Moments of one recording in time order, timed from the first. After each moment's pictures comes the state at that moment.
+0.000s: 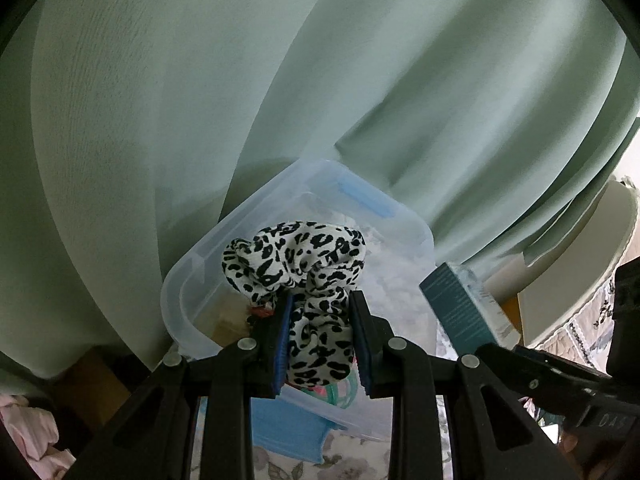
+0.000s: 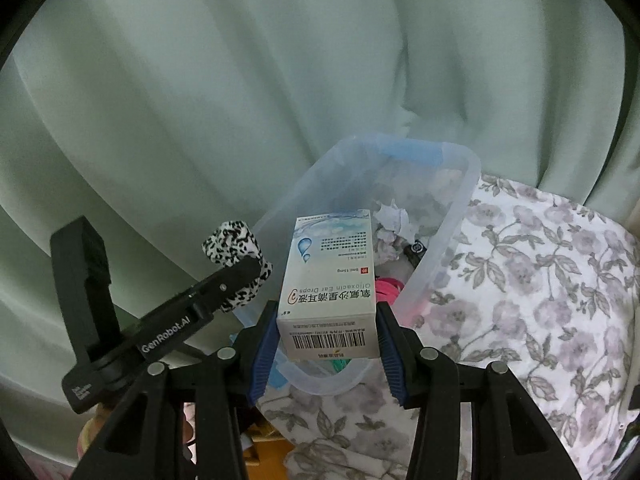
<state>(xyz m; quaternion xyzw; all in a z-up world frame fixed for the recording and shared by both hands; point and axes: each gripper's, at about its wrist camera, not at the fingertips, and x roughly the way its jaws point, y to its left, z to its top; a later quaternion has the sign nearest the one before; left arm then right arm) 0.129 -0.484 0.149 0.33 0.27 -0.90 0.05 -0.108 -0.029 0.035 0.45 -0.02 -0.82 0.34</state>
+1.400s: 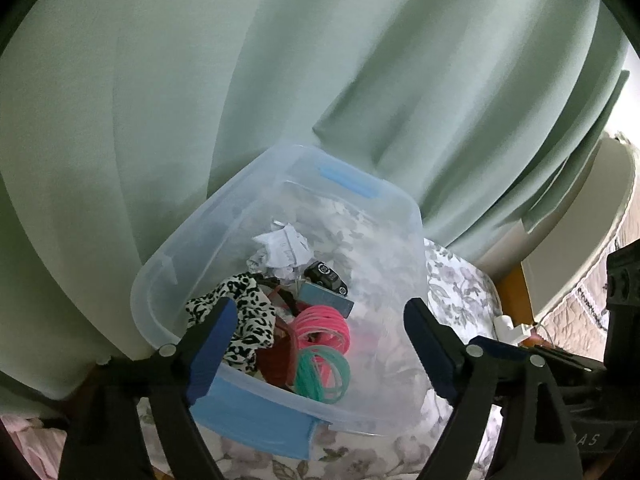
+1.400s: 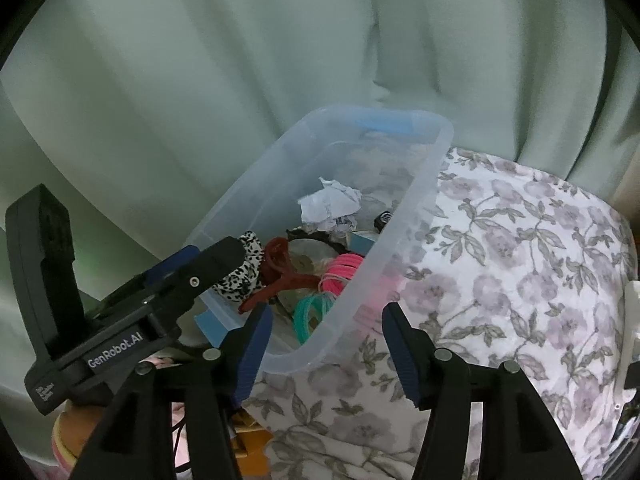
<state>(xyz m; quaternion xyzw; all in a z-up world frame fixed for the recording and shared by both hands) 0.106 -0.362 0.106 0.35 0.20 -0.91 0.03 -0.105 -0.016 0.017 0.47 0.00 -0.83 0.30</state>
